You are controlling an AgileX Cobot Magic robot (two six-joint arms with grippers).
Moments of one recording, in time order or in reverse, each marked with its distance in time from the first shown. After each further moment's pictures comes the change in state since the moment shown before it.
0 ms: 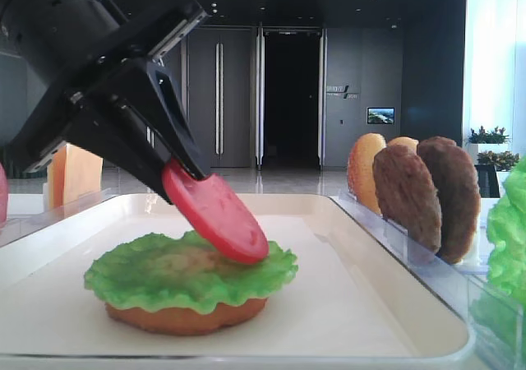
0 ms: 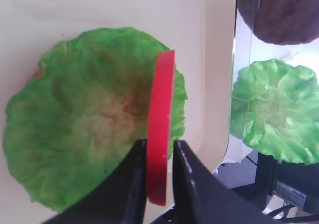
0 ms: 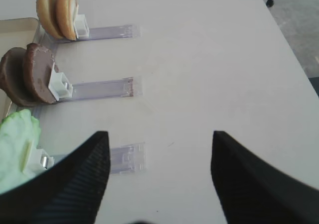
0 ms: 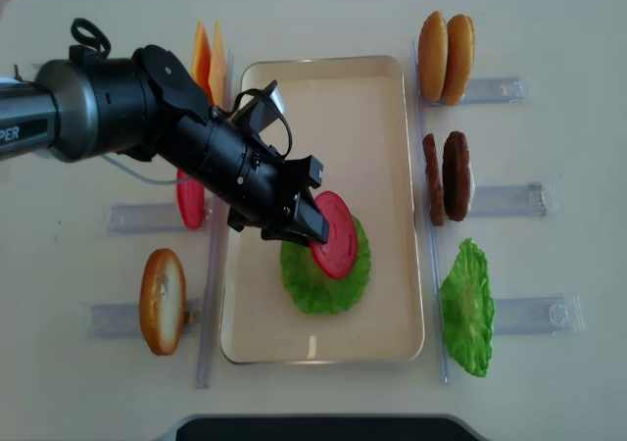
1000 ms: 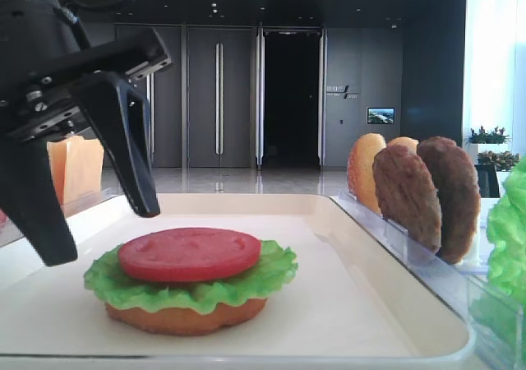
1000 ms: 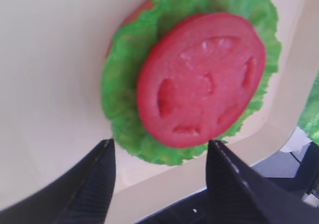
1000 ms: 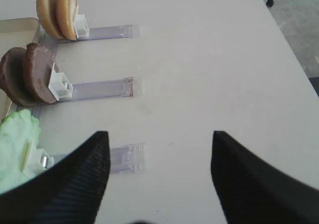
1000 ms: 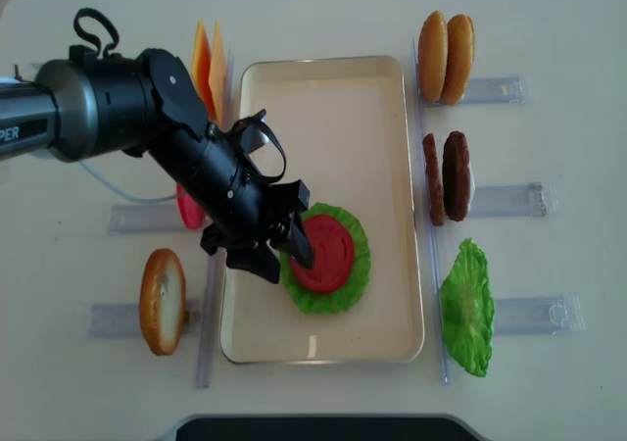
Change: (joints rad) left arm 0.000 0.000 0.000 0.275 0.069 -0.325; right arm 0.000 0.000 0.000 0.000 0.000 0.000
